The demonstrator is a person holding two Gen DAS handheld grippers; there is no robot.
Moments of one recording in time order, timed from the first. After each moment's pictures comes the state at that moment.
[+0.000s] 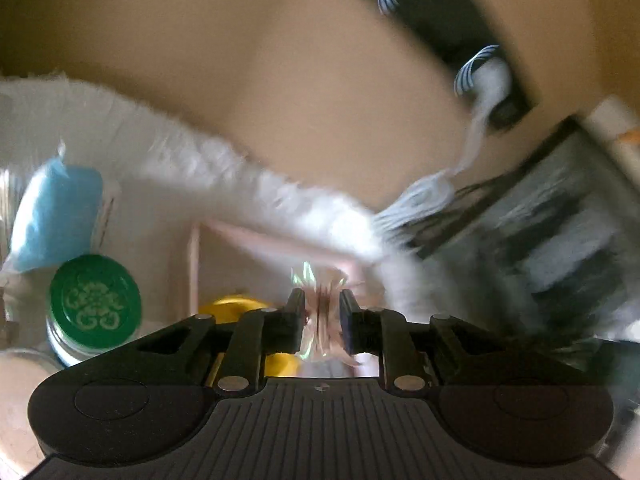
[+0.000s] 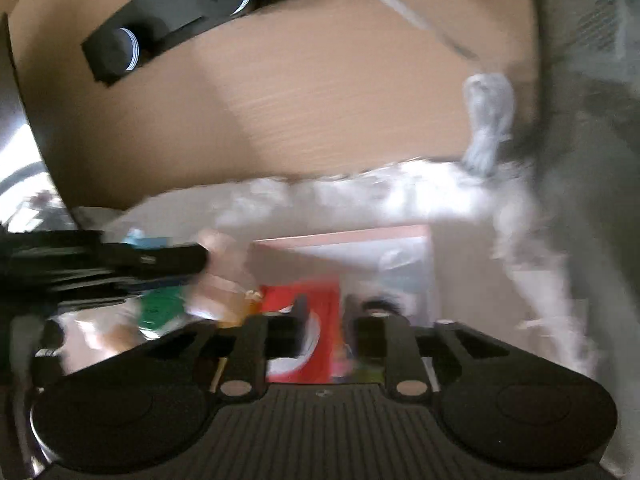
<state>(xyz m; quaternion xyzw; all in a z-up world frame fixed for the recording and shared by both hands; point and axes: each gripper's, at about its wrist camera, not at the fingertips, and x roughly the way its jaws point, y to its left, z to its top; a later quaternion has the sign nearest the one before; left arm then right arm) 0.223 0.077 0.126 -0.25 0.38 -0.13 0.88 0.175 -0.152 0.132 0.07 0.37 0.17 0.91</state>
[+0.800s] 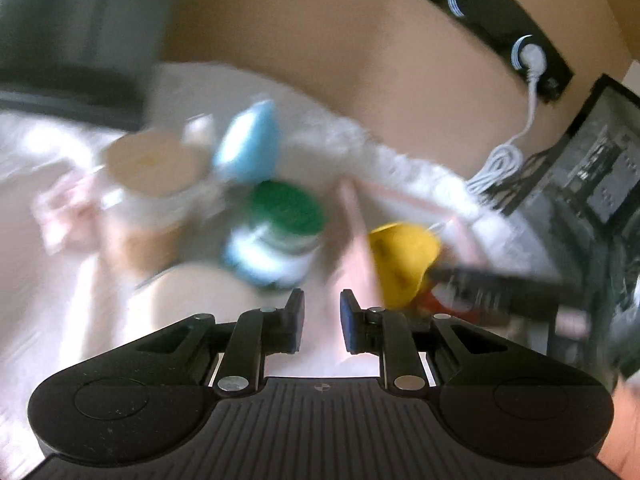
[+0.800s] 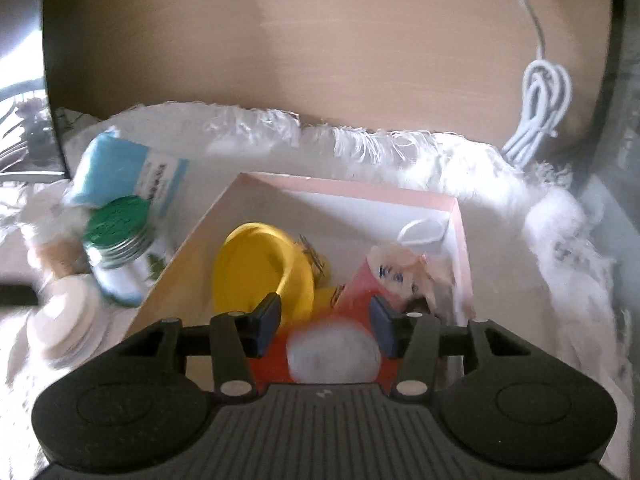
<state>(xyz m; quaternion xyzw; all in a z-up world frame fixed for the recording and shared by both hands) 0.091 0.149 0.104 -0.19 0.37 -0.03 0.91 0.187 -0.083 0.064 -0.05 0.37 0.18 0.91</state>
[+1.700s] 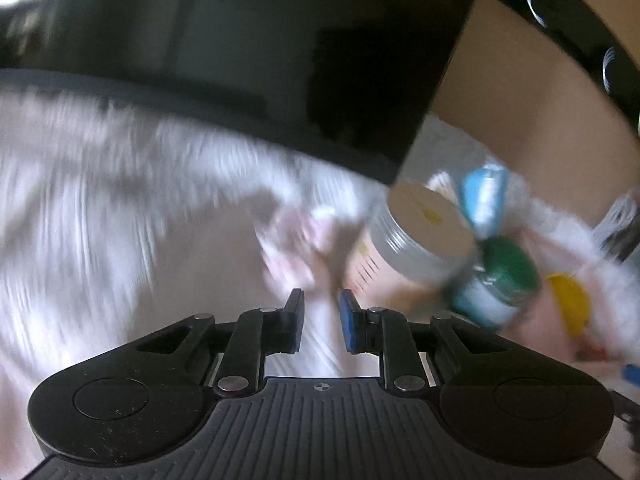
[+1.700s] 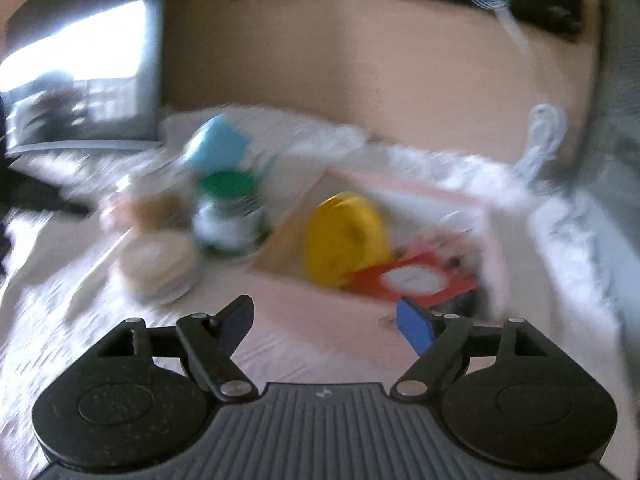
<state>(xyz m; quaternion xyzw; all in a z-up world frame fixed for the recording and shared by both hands) 0.086 0.278 0.094 -0.15 0.35 0.10 0.92 0.061 -0.061 0.069 -0.09 0.31 0.22 0.92</state>
